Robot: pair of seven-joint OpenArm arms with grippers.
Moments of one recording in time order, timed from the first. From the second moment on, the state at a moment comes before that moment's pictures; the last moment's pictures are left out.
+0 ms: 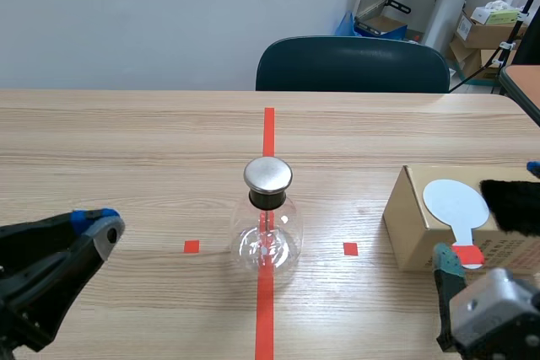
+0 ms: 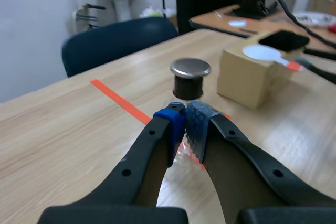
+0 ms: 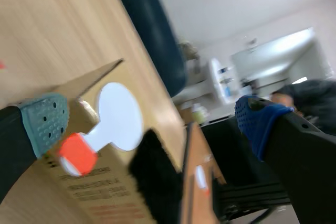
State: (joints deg) left arm 30.3 -58.5 34.0 101.7 -26.5 0.7 -50.6; right arm -46.9 12.2 8.5 101.5 -48.0 -17.8 31.4
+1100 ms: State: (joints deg) left arm 33.9 -48.5 31.9 104.5 -22.6 14.6 -43.9; right arm -34.8 14.4 5.0 119.8 -1.0 25.5 11.8
